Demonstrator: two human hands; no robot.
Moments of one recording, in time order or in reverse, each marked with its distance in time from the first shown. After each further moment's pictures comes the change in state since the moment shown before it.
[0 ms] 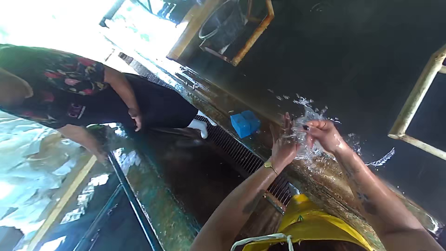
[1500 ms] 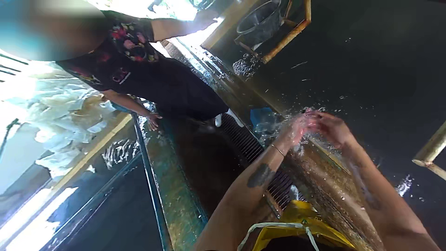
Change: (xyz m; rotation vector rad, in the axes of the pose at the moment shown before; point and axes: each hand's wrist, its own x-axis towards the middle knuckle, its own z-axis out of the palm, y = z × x) left_hand 0.032 -0.031 -0.046 -1.765 0.177 -0.166; right_hand 0.062 0.008 0.007 0.041 -0.055 0.182
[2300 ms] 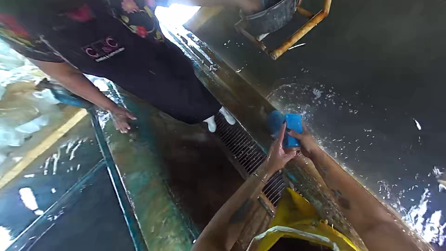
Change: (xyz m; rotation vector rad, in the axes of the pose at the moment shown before) left_hand -0.005 -0.029 -0.160 0.533 -0.012 0.382; right_hand 0.100 0.087 0.133 0.061 0.070 0.237
